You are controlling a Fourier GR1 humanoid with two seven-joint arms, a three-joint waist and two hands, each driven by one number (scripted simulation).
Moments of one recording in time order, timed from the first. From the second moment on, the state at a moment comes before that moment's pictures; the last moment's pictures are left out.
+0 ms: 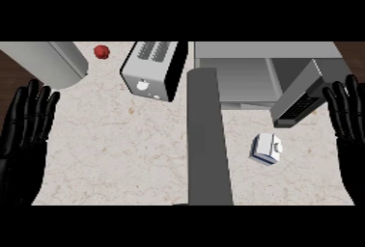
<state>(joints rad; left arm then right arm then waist) 0.02 0.10 -0.01 -2.10 -0.05 -0.01 0.01 0.00 -0.14 0.00 -2.10 0.00 0.02 0.00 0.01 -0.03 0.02</state>
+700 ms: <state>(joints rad) 0.00 0.08 0.03 -2.00 0.08 -0.06 0.01 -0.12 -0.08 -0.02 -1.91 -0.12 0.05 0.02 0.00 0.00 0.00</state>
